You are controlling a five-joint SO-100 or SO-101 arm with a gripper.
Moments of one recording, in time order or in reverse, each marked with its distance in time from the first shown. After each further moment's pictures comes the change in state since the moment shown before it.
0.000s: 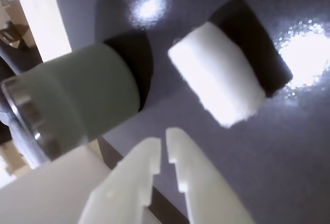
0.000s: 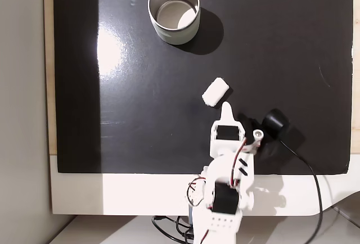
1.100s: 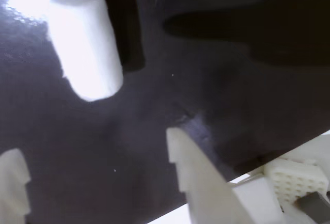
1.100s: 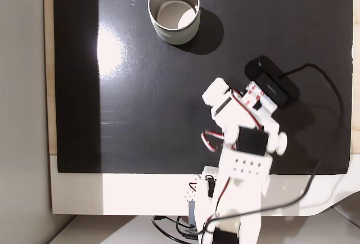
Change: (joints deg) arm 1.8 -65.2 -48.0 26.4 -50.4
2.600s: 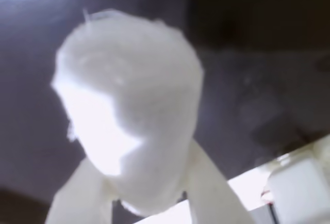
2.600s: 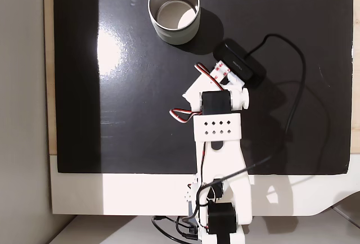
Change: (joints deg) arm -15.5 -16.1 -18.5 5.8 15.1
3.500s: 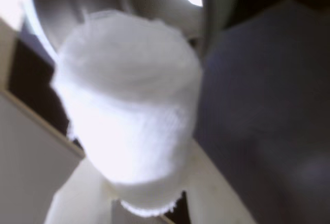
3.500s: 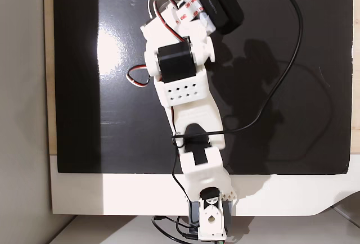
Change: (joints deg) arm -9.1 -46.3 -83.1 11.9 21.6
